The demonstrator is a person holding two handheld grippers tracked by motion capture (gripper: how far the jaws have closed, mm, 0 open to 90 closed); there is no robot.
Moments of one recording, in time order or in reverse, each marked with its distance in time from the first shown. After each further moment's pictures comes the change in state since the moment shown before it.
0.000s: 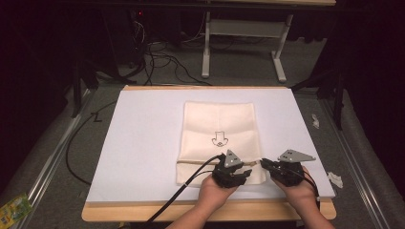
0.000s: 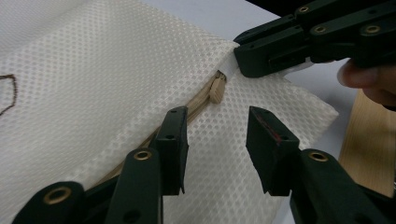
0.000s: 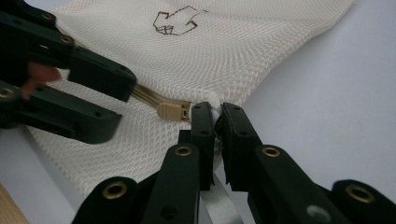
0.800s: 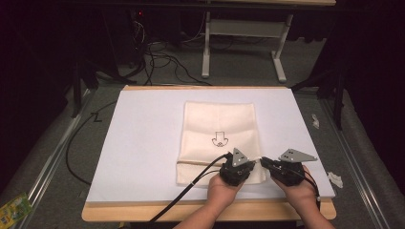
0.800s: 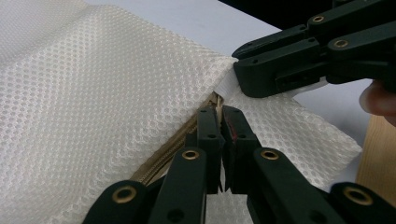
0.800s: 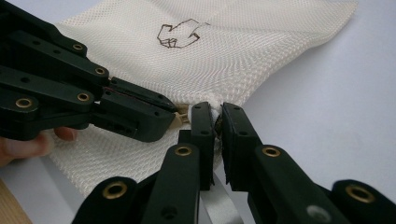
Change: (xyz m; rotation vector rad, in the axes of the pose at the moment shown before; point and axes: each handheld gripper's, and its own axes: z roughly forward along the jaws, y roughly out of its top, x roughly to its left) left arm -0.006 0.004 0.012 -0.043 0.036 0.013; right arm 0.002 0.004 -0.003 -0.028 0.003 -0.003
